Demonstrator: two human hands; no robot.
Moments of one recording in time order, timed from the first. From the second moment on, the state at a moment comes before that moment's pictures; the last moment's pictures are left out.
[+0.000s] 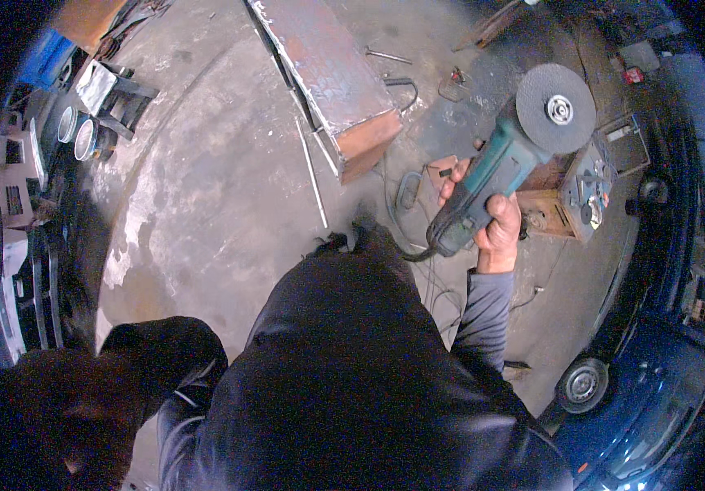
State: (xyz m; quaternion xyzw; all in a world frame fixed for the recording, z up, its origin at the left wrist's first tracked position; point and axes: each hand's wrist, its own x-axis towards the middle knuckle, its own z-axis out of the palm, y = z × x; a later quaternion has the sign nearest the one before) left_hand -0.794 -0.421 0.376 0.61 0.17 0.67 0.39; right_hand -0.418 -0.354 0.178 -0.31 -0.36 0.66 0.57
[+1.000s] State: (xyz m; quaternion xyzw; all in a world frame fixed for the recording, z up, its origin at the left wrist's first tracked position) left_hand -0.634 -0.369 0.134 0.42 0.23 0.18 0.86; right_hand -0.476 -0.395 0.142 -0.43 -0.25 0.56 0.66
